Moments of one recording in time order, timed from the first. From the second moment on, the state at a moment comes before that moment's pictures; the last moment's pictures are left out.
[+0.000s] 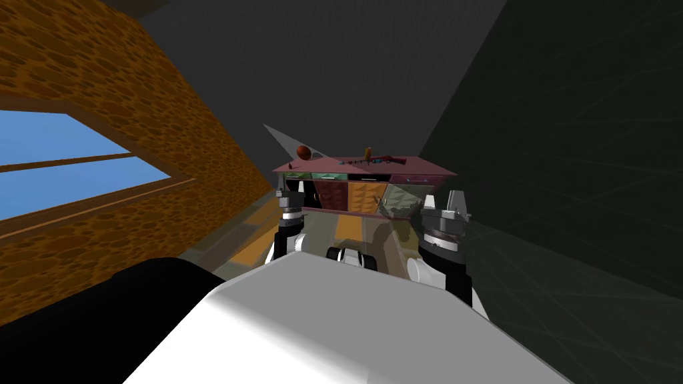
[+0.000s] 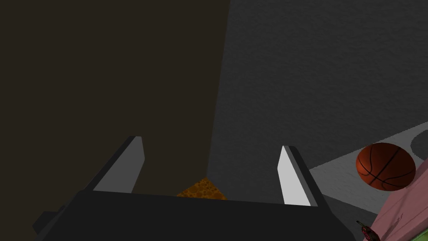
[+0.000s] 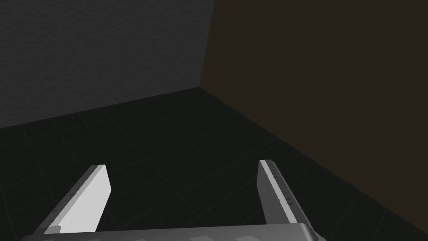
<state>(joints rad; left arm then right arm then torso) 0.52 -0.04 0.00 -2.32 0.04 -0.52 0.16 0.52 -0.01 0.01 -2.24 0.01 -0.55 0.01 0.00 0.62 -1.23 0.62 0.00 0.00</state>
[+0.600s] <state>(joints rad) 0.50 0.10 0.00 -2.26 0.04 -0.55 0.16 0.52 -0.01 0.01 -2.24 0.01 -0.55 0.01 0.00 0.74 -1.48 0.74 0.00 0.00</state>
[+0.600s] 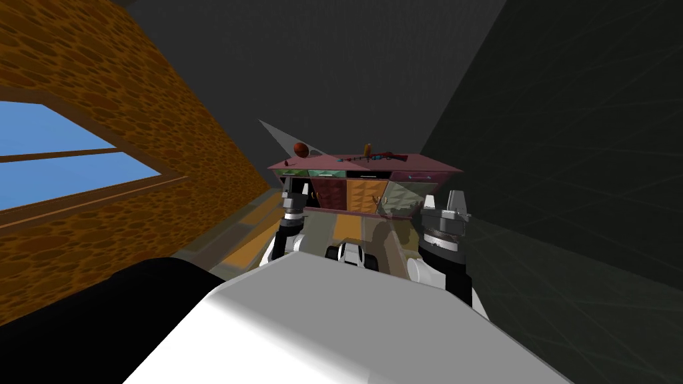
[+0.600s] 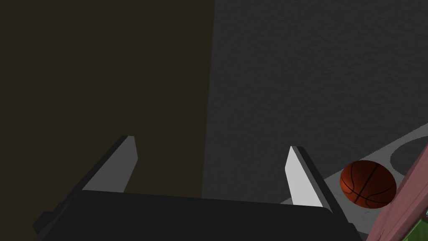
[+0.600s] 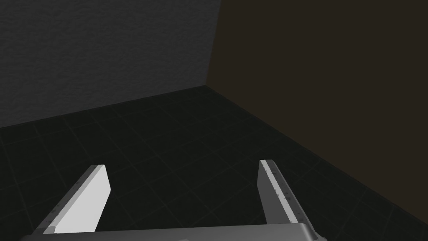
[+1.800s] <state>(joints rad) 0.44 0.19 0.00 -1.95 0.03 -0.75 0.16 0.52 -0.01 0.01 -2.24 0.01 -0.55 0.01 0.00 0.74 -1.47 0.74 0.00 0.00</state>
